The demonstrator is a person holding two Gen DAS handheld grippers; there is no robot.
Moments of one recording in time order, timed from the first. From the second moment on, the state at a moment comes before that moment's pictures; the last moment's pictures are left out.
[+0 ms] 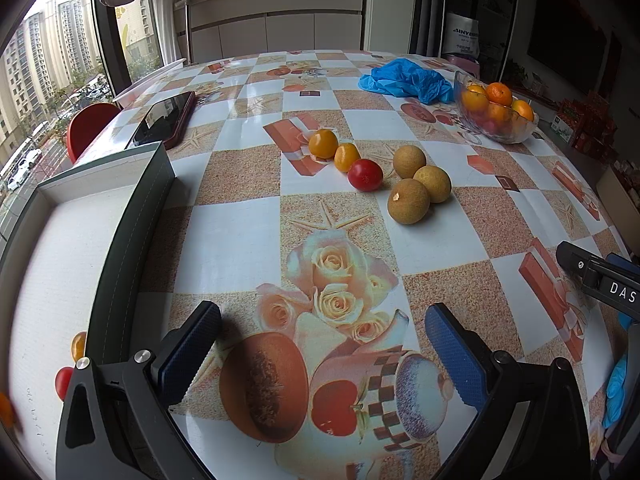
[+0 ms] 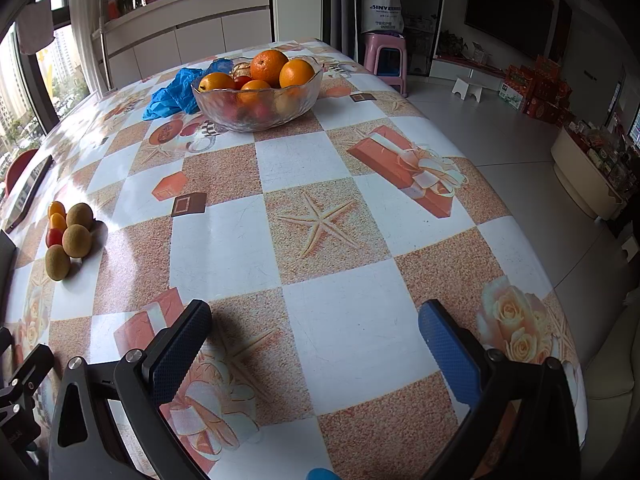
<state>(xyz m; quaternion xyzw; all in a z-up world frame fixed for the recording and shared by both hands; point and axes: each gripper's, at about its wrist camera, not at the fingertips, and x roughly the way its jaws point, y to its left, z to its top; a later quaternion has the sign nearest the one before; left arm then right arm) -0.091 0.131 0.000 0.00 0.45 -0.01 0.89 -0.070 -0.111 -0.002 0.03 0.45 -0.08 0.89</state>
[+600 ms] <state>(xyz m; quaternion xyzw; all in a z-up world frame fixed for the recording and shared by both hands) -0.091 0.131 0.000 0.00 0.45 -0.01 0.89 -0.070 -0.111 -0.002 0.03 0.45 -0.08 0.89</state>
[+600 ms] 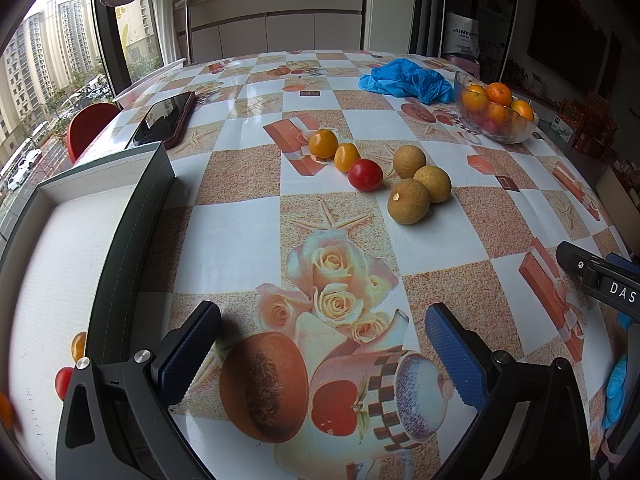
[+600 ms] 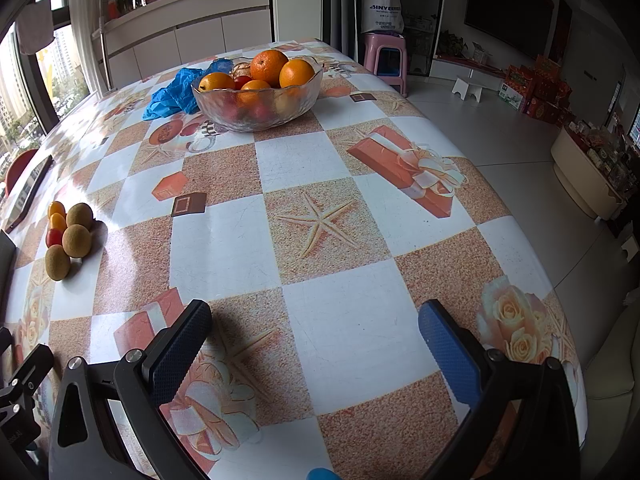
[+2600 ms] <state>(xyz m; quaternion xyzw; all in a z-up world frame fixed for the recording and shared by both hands) -0.091 0.131 0.000 0.00 0.45 -0.01 0.89 -0.011 0.001 0.014 0.07 0.50 0.15 0.85</state>
